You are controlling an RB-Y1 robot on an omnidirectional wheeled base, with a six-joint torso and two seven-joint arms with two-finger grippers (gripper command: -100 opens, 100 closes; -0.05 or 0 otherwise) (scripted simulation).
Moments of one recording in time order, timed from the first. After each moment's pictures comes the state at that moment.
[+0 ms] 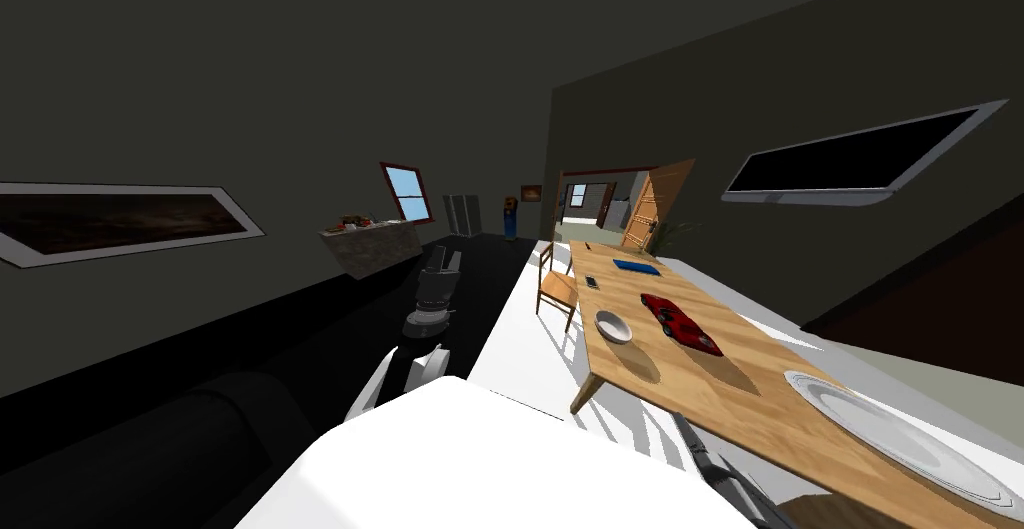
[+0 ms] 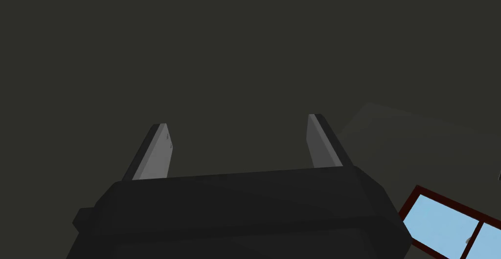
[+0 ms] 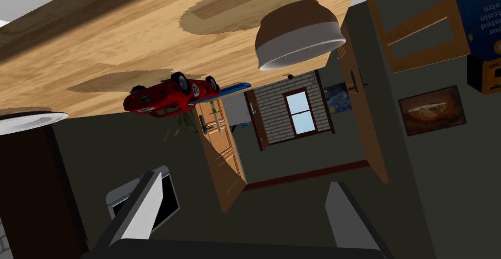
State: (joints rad) left arm 0.55 0.03 0.00 -2.37 -0.12 -0.64 0.06; right arm 0.93 -0.26 -0.13 -2.00 0.56 -0.02 0.21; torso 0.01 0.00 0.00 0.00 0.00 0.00
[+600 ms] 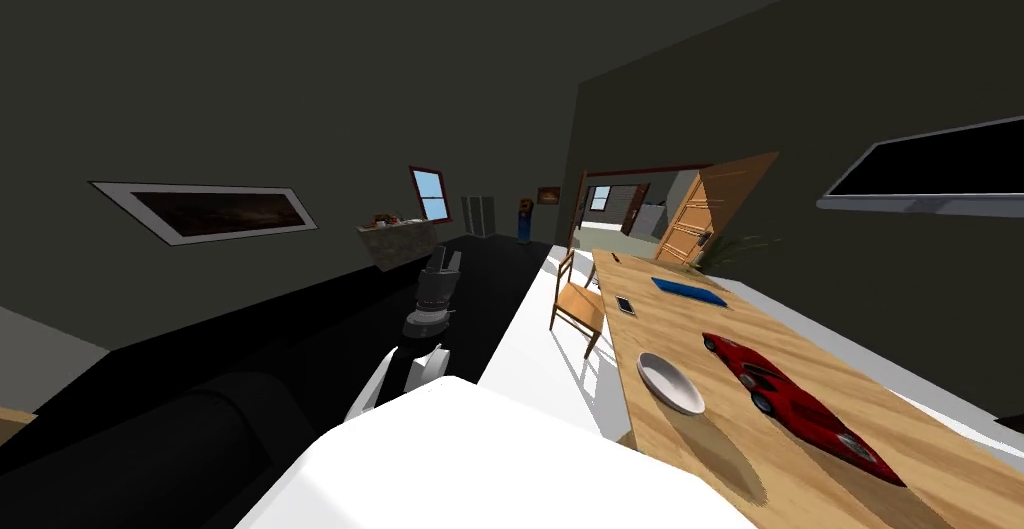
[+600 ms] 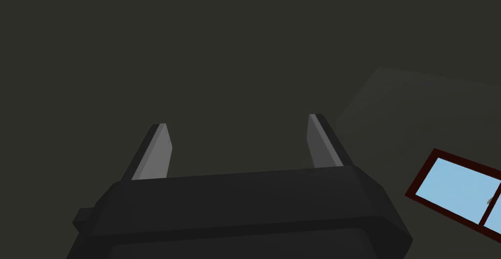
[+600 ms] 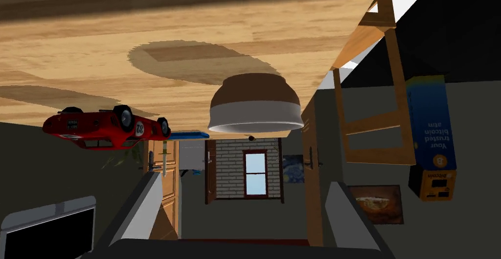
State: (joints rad) left arm 0.55 0.03 0.00 -2.37 -0.12 -0.64 0.06; right arm 1.06 -0.37 -0.12 -1.93 0.66 0.00 0.25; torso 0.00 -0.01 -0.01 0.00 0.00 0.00
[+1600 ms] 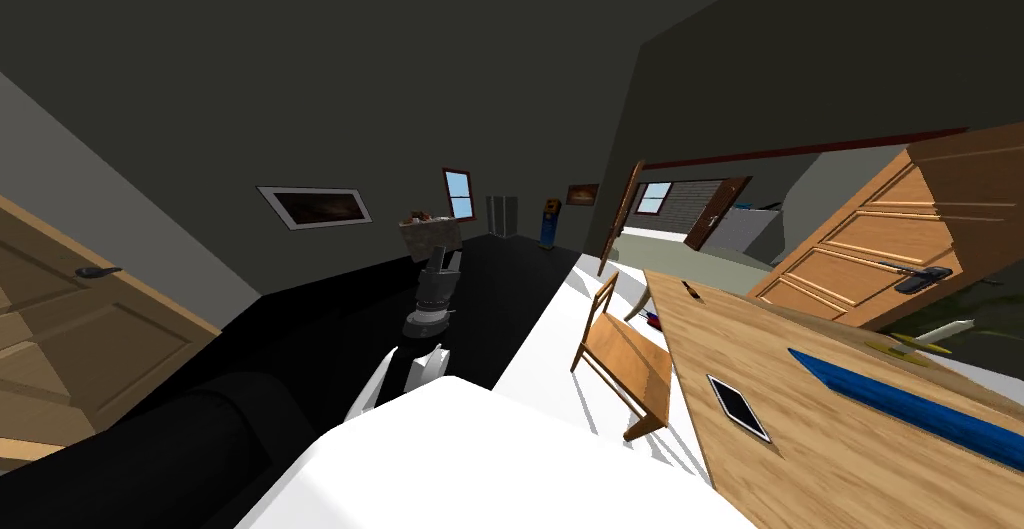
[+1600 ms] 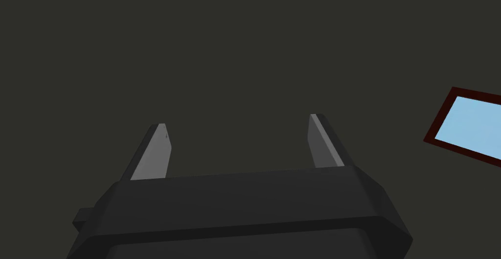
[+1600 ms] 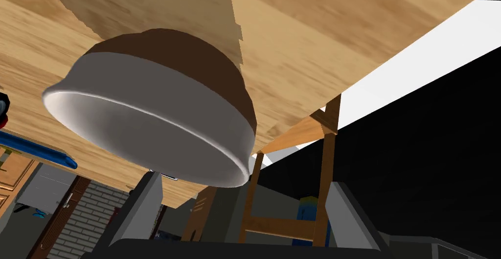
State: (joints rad) left arm 0.55 0.03 0.00 -2.37 -0.12 -0.64 0.06; right arm 1.24 -0.56 -0.08 -1.80 0.80 0.02 0.32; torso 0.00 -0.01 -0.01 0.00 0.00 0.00
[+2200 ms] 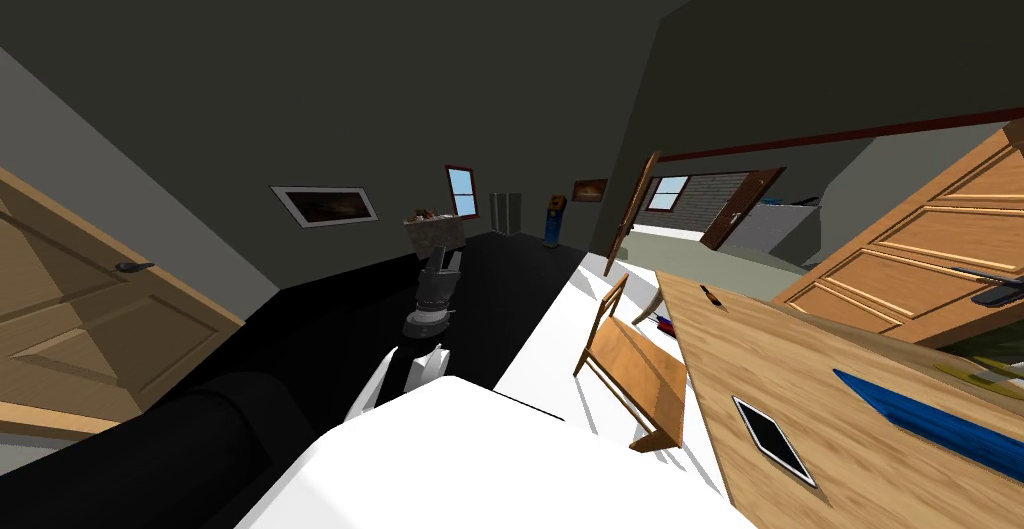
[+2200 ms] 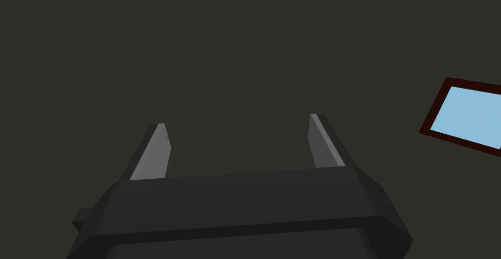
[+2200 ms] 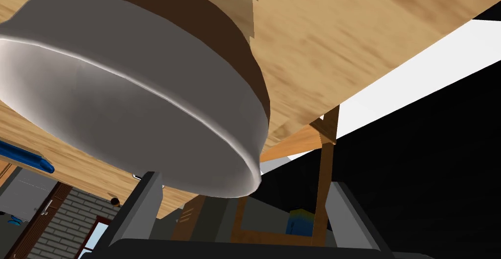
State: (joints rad) left arm 0.55 0.03 0.00 -2.37 -0.12 -0.64 0.06; right arm 1.20 -0.57 -0.06 -1.74 0.80 0.02 0.33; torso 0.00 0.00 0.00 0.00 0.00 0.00
